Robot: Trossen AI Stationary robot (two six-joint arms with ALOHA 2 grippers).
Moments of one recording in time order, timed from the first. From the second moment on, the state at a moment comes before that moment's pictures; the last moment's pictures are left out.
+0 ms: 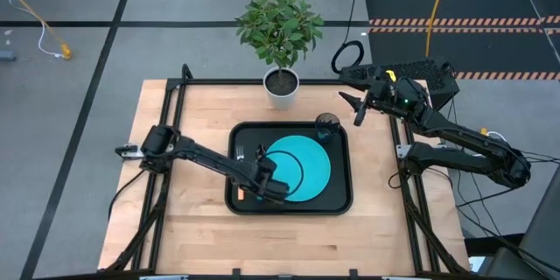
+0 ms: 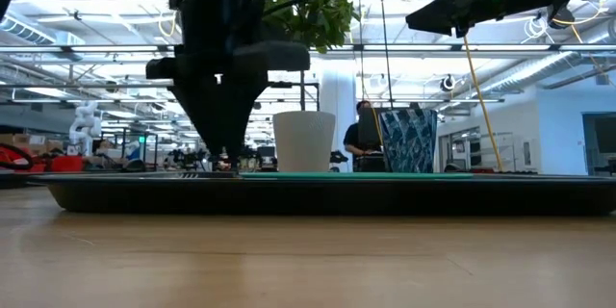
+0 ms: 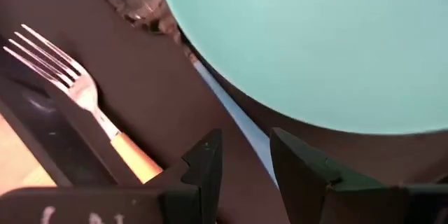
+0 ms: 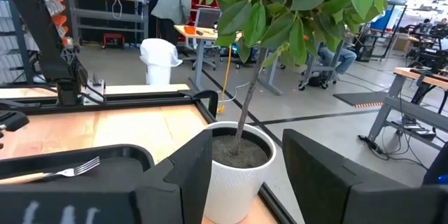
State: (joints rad) left arm -0.28 2.01 1.51 -1.06 -0.27 -1.17; right arm -0.62 0.76 0.52 0.21 -0.18 -0.14
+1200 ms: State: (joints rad) left arm -0.21 2.07 1.50 -1.04 -0.25 -1.05; right arm -0.62 0.76 0.52 0.18 -0.18 -0.12
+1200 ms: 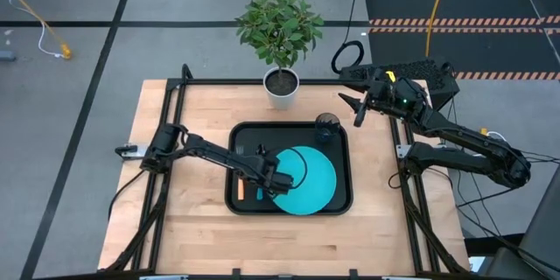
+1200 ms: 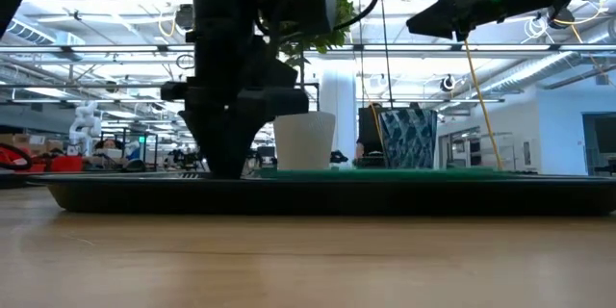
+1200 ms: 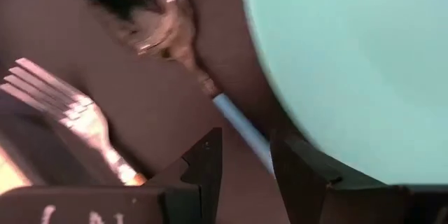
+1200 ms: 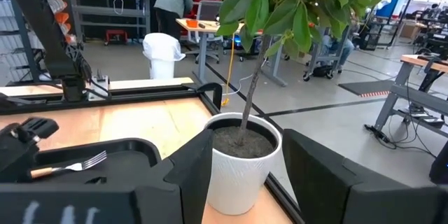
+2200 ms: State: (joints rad) left arm -0.09 2.07 1.47 -1.02 -0.15 -1.29; right arm -0.62 0.76 0.52 0.14 -0.19 -0.12
